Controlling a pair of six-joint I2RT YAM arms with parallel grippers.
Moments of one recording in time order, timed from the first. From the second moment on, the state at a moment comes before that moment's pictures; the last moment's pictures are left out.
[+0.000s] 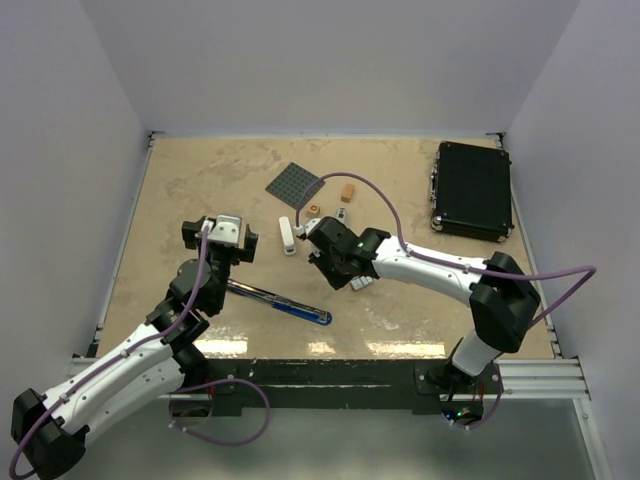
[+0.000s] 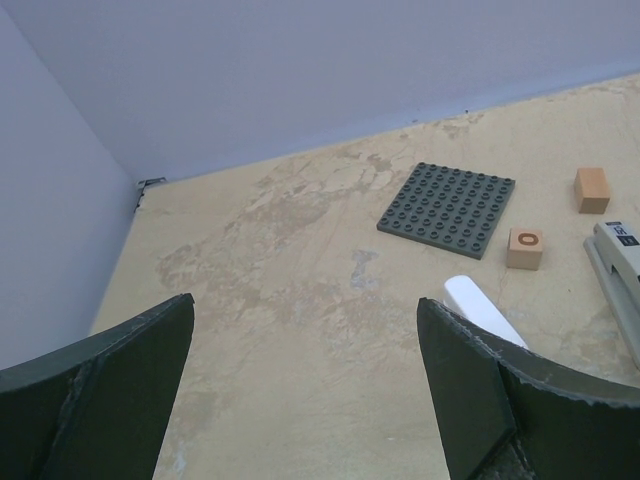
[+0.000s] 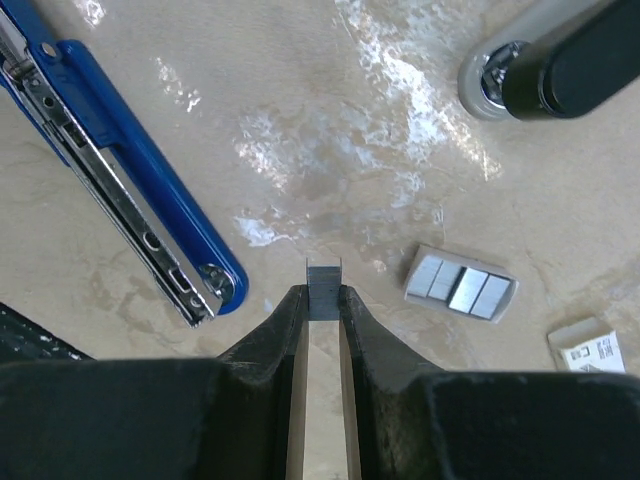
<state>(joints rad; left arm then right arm) -0.72 0.63 0.44 0.24 -0.67 0.25 0.94 1.63 1.19 -0.65 0.12 0.18</state>
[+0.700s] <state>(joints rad) -0.72 0.63 0.43 0.27 -0.70 0.25 0.96 1.85 1.21 -0.62 0.12 0.16</state>
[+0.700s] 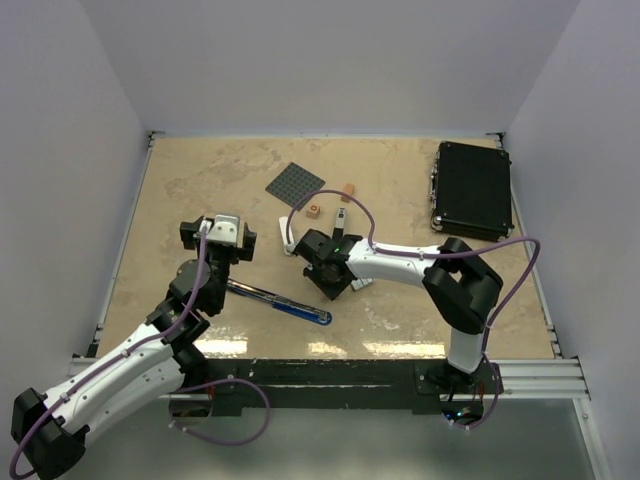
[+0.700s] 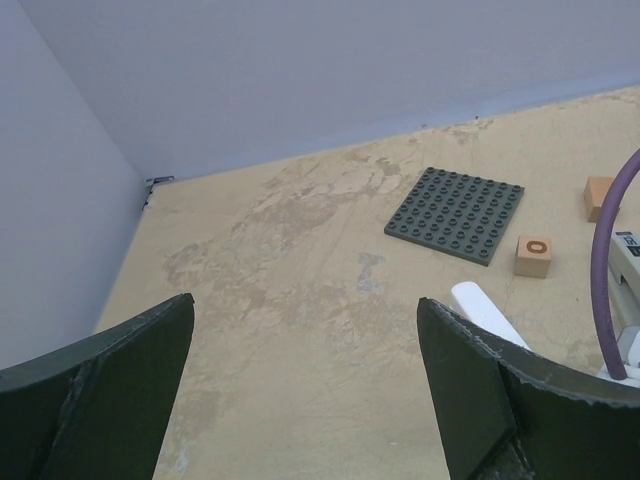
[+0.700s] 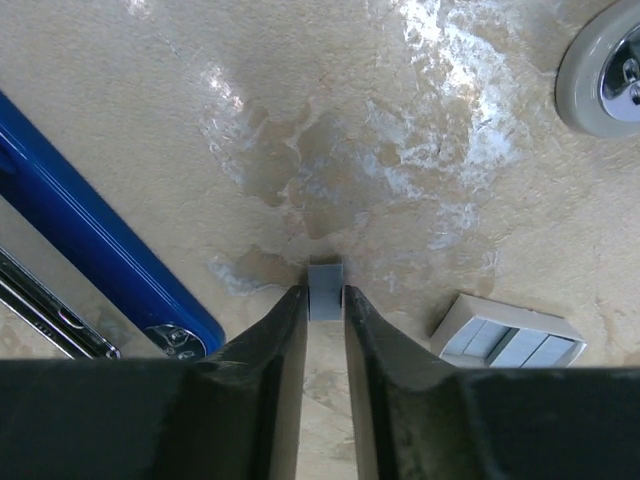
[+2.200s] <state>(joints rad) -0.72 0.63 0.43 0.27 -0.70 0.26 0.95 1.98 1.38 -0.80 0.11 0.23</state>
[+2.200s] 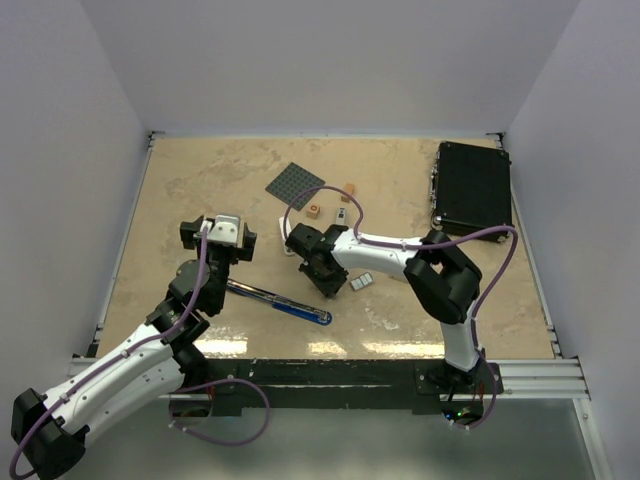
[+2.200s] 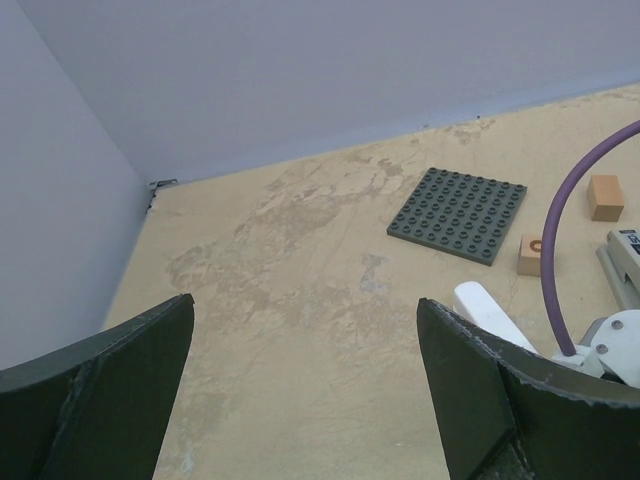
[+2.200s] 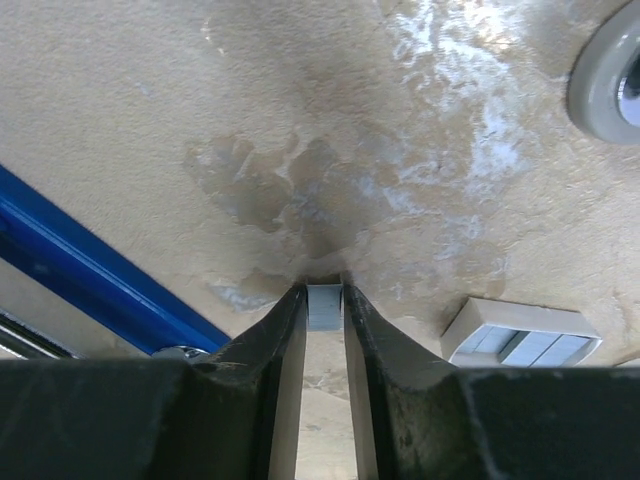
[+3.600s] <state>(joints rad) -0.54 0.63 0.42 0.28 -0.75 0.22 1.08 1.72 1.25 -0.57 -0.05 -0.02</state>
